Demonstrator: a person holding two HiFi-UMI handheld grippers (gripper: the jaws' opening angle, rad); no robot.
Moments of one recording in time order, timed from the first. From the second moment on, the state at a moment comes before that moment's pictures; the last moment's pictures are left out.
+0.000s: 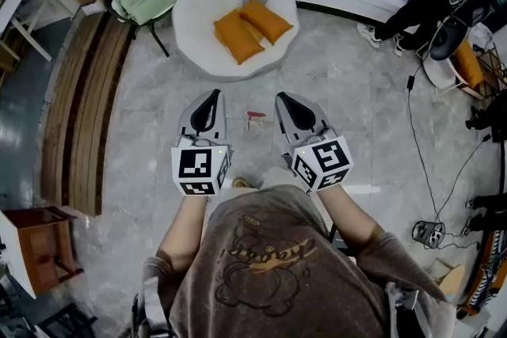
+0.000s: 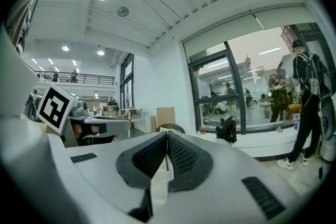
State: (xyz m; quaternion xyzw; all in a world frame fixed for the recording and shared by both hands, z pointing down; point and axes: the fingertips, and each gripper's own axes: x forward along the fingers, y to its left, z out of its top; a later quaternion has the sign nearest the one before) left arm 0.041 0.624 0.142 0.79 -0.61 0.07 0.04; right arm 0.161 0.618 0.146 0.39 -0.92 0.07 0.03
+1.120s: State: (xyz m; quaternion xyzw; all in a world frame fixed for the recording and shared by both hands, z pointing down) left arm 0.025 0.559 0.177 0.81 -0.58 0.08 0.07; right arm 0.142 0.554 0.164 0.42 -0.91 0.07 0.04
